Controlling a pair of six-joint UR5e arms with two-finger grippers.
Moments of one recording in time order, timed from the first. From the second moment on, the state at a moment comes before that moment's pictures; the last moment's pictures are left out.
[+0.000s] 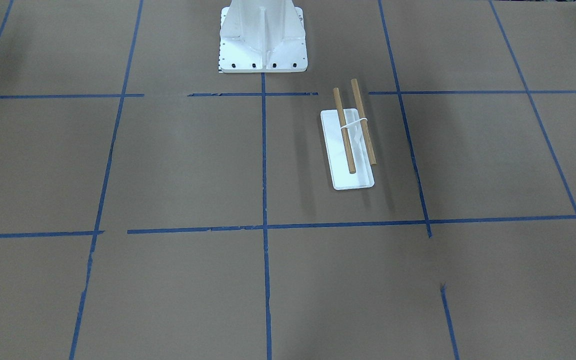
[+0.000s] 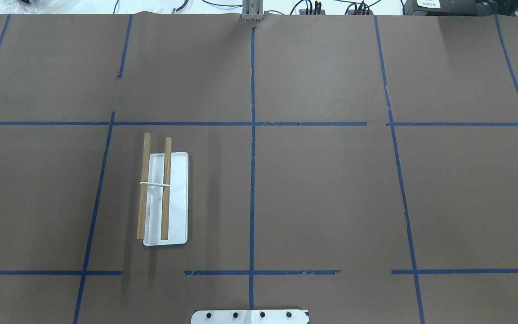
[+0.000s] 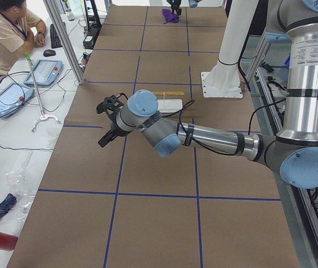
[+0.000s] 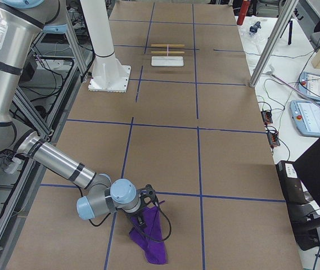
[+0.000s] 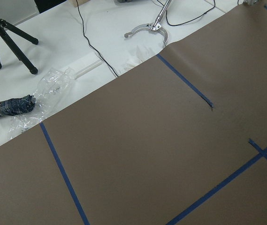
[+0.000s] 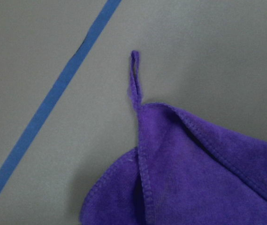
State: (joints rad) left arm -1.54 -1.56 -1.74 -2.28 -2.36 -0.04; right arm 1.36 -1.94 1.31 -0.62 2.28 -0.16
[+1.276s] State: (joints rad) left arm -1.54 -1.57 -1.74 -2.28 -2.36 -0.04; right arm 1.30 -1.94 1.34 -0.61 2.22 -0.25
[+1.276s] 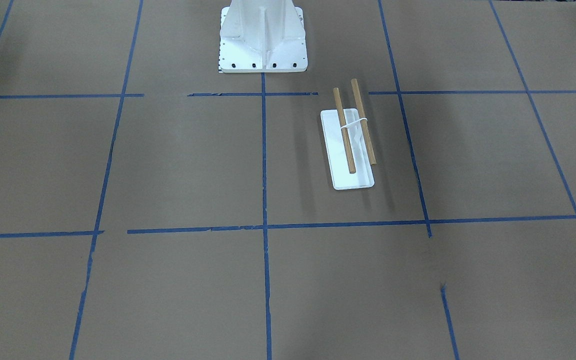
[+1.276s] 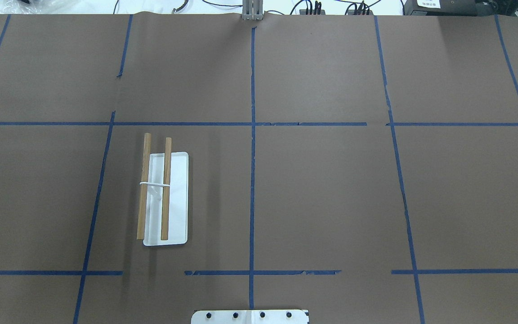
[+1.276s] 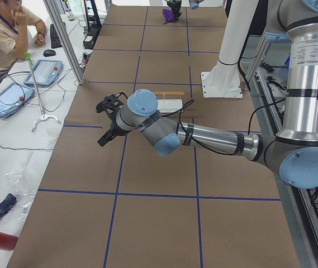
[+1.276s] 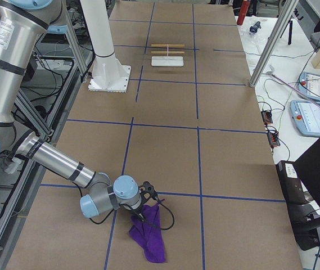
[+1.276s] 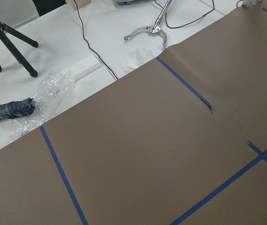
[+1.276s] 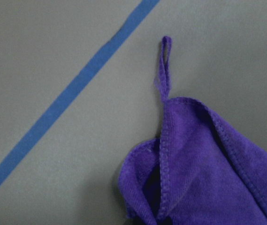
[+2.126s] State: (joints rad) left arm -1.54 -1.57 -1.73 -2.30 -2.36 -0.05; right arm 1.38 -1.87 1.68 -0.80 2.33 -0.13
